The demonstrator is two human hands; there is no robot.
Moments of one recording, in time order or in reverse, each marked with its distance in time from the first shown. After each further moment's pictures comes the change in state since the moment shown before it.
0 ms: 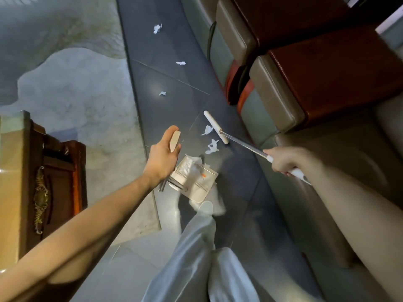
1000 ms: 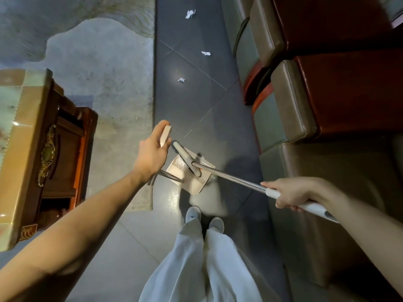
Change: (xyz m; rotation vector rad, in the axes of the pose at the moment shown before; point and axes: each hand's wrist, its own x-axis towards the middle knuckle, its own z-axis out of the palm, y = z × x) left_hand -0.034 -0.013 0.003 -0.063 0.200 -0.099; right_hand -0.018 0.034 0.015 -0.105 -0.358 -0.141
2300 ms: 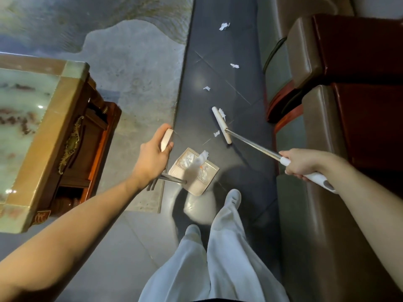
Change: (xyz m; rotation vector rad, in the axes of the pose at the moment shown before) left_hand 0.018 -0.039 -0.058 -0.023 0.127 -0.018; right_hand 0.036 -0.078 -0.109 -0.021 0.313 -0.005
